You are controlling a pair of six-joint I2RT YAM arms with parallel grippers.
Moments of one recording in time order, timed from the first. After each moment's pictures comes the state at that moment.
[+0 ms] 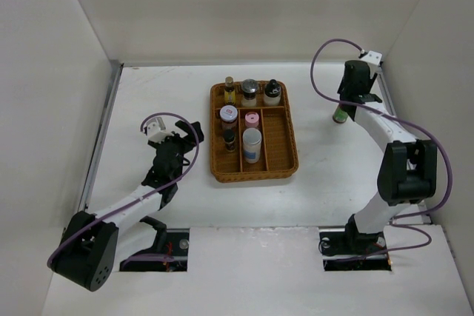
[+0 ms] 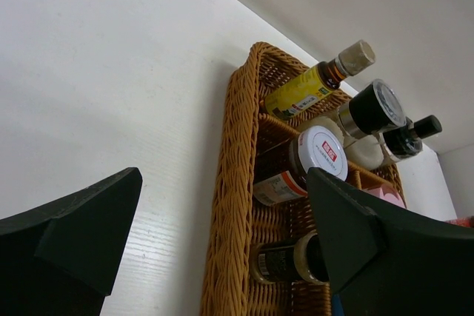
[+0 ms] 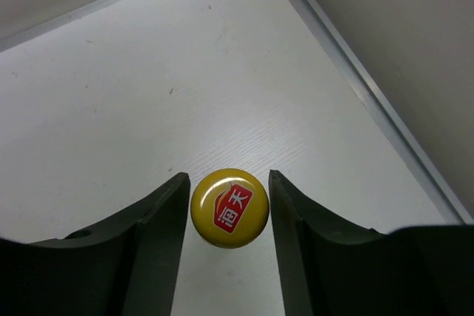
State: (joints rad) left arm -0.42 1.04 0.27 0.66 -0.45 -0.70; right arm 0.06 1.65 1.23 -0.07 0.56 0.23
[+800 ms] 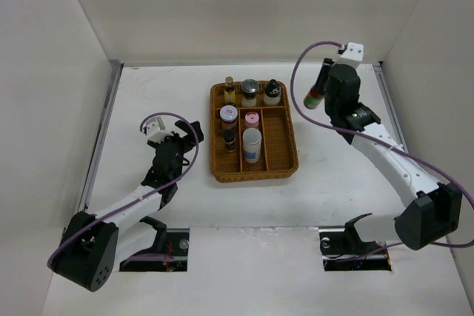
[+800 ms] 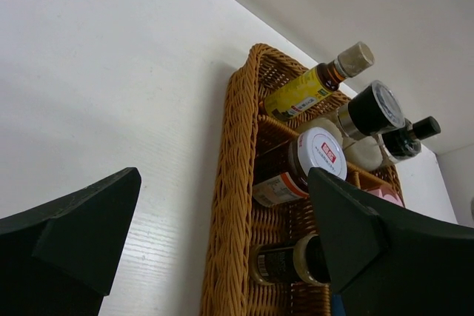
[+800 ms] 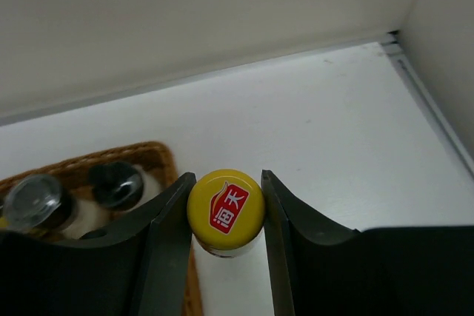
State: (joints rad) left arm -0.41 1.04 0.27 0.67 -0.44 -0.70; right arm 0.36 1.32 1.19 -0.07 0.58 0.20
